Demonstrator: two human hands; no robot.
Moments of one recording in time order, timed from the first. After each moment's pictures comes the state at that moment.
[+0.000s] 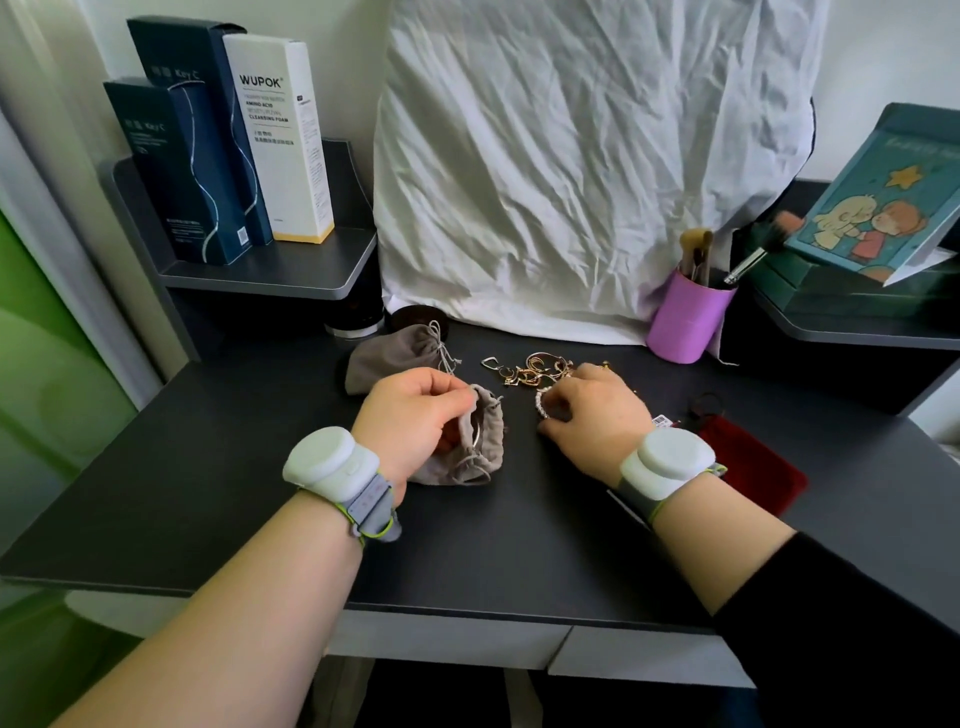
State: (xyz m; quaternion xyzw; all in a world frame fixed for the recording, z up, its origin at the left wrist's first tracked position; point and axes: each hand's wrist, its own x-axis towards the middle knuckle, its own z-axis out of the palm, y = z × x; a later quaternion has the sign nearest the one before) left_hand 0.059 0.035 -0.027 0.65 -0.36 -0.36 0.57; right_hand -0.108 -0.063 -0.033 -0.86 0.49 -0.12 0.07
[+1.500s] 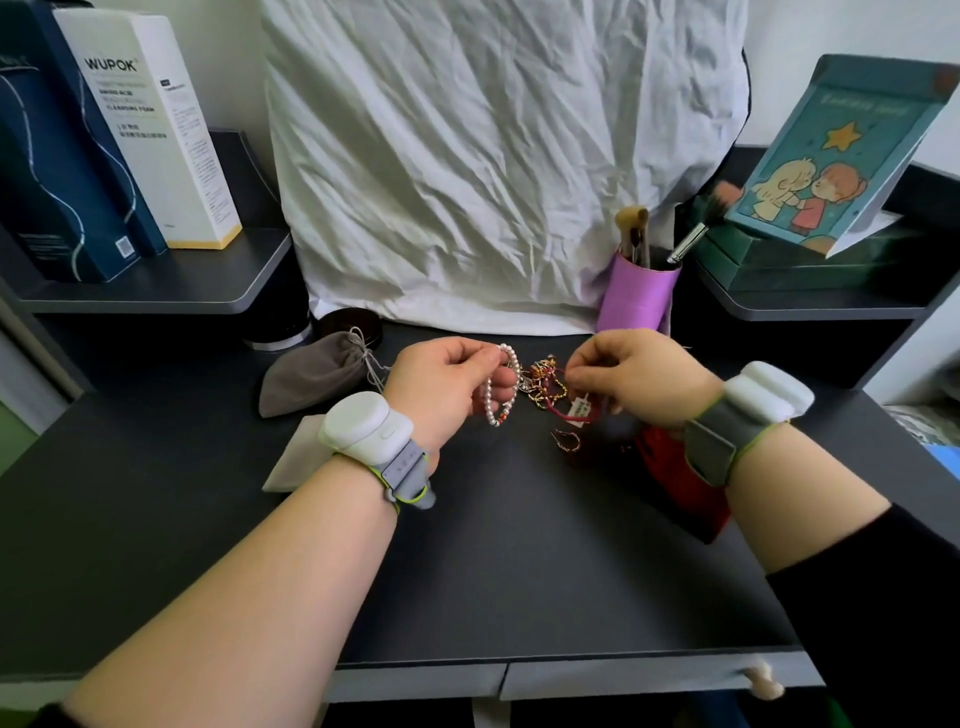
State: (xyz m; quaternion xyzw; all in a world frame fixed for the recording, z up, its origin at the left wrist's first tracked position) left_hand -0.005 -0.030 -0.014 0.55 -0.40 -0.44 0.59; right_hand -0.180 -0.106 0.007 -0.79 0.49 -0.22 0.31
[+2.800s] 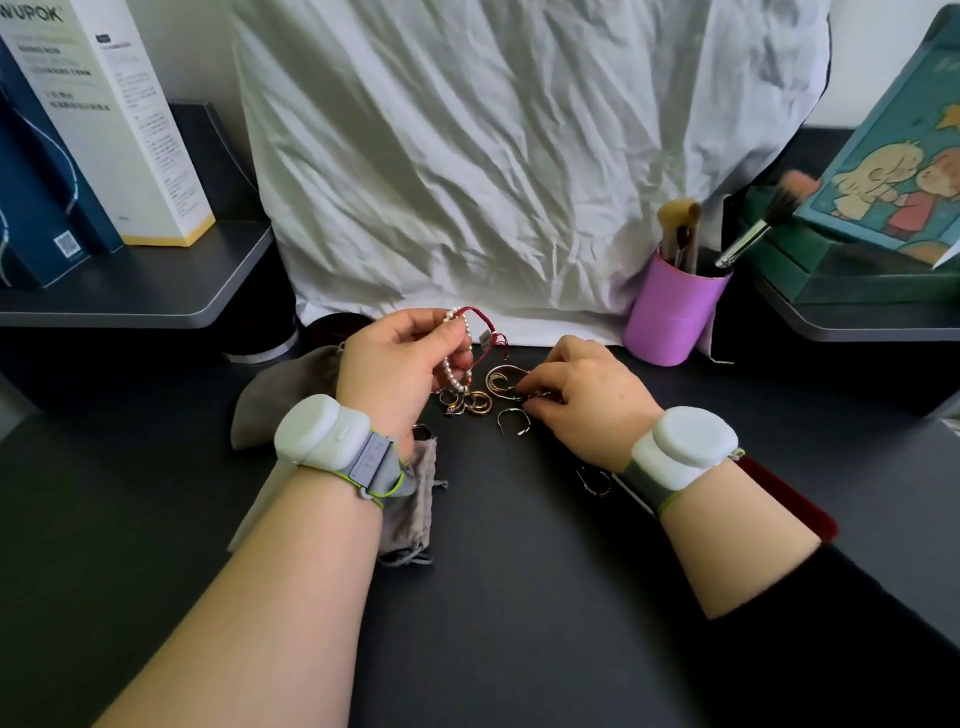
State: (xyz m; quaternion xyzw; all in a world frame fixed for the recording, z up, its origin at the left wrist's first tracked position) left_hand 0.038 -0.080 -0.028 0.53 -0.32 -0.38 0.69; right_hand -0.126 -0.133 -0.031 -0.87 0.45 -0.13 0.13
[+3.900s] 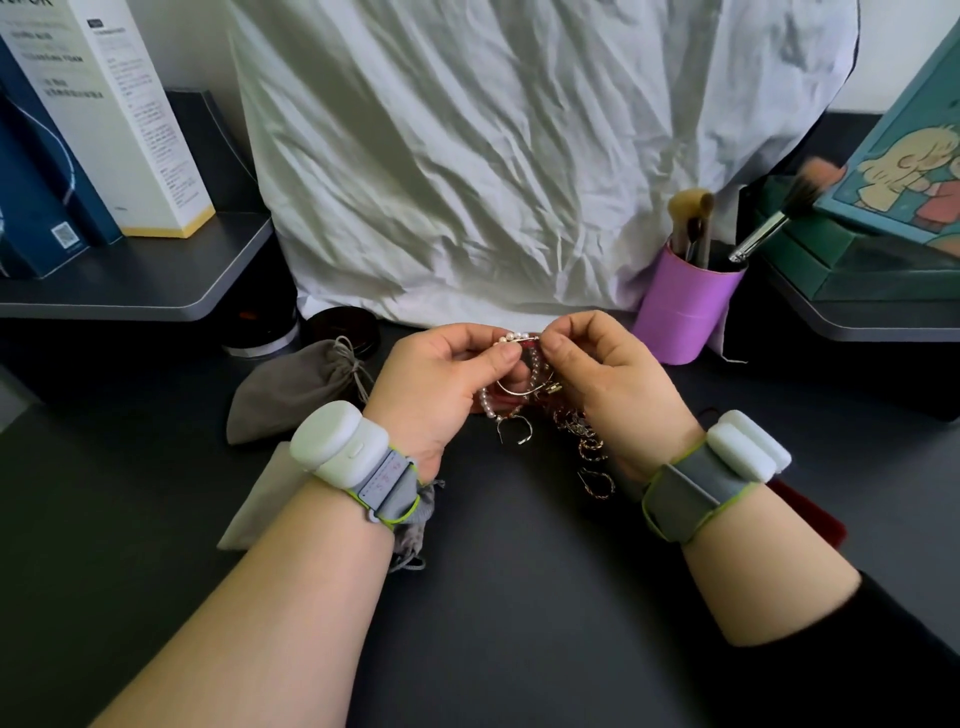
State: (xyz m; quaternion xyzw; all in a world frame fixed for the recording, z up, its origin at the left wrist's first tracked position) left_hand 0.013 -0.071 -0.027 0.50 -0.38 -0.46 0.62; right_hand -0.126 -0.122 -0.029 -0.62 0.37 -0.43 0.54
